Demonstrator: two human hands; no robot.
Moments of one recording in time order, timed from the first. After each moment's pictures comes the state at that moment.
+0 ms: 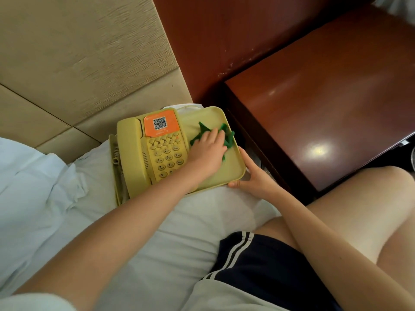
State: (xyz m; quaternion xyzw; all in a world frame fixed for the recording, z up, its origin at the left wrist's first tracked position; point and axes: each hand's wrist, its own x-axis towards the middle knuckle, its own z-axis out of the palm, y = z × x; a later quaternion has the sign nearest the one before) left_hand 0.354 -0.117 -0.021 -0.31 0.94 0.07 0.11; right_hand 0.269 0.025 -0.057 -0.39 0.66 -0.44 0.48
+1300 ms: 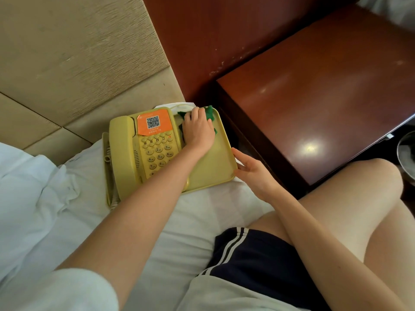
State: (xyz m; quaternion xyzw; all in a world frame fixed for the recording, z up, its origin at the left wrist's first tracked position) left_hand 0.318 -0.152 -0.034 -0.44 0.90 0.09 -0.02; right_hand 0.276 0.031 -0.050 -0.25 0.60 -0.55 0.53
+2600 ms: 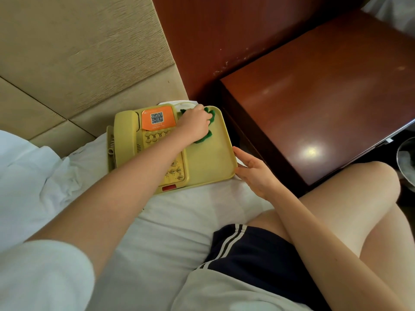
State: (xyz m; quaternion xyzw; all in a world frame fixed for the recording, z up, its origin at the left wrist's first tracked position) left_hand 0.327 -0.173 -0.005 -0.31 0.94 0.05 0.10; right_hand 0.270 0.031 -0.062 -0.21 0.57 -0.56 0.56
